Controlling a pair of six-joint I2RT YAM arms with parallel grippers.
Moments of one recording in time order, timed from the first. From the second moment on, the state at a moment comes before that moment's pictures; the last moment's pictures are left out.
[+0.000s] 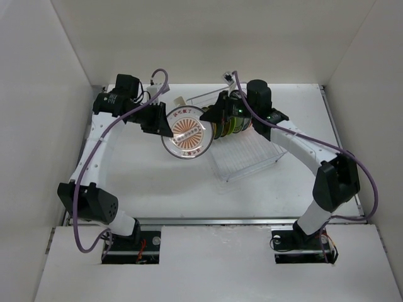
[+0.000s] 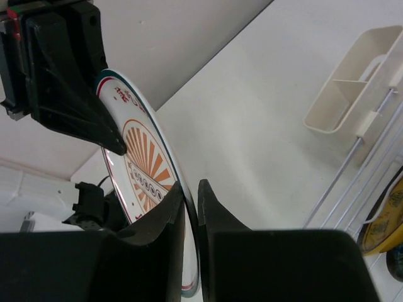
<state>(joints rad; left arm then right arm) -0.18 1.51 1.68 -1.20 0.65 0.05 0.51 1.67 1.40 0.09 -0.73 0.47</state>
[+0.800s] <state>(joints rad) 0.39 1.59 1.65 -1.11 0.67 -0.11 0.24 1.70 1.88 -0.41 -0.01 0.48</state>
